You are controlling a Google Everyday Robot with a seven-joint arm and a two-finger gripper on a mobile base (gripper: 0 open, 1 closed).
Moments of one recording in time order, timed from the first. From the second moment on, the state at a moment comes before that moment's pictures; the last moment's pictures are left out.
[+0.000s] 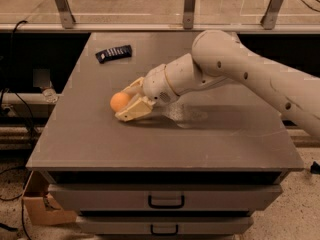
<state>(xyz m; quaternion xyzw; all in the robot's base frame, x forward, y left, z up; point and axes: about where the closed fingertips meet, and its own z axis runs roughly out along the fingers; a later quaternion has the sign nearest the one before) 0.556 0.086 0.833 -0.63 0.61 0.30 0.37</state>
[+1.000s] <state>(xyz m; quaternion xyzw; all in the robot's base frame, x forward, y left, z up) 0.601 -0.008 0.887 -0.56 0.65 0.26 0.44</state>
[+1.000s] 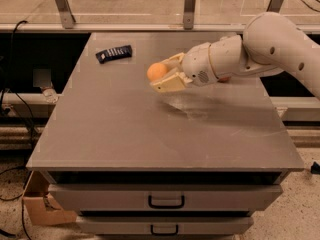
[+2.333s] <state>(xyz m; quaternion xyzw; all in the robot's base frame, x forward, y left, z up) 0.732 0.025 0.883 -0.52 0.70 0.19 0.46</state>
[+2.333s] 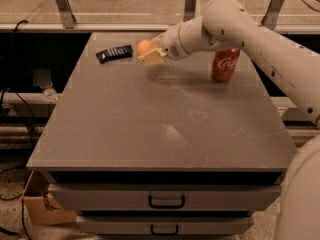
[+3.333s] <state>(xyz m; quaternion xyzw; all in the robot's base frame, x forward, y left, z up) 0.790 0.059 0.850 -0.46 0.75 0.19 0.44</state>
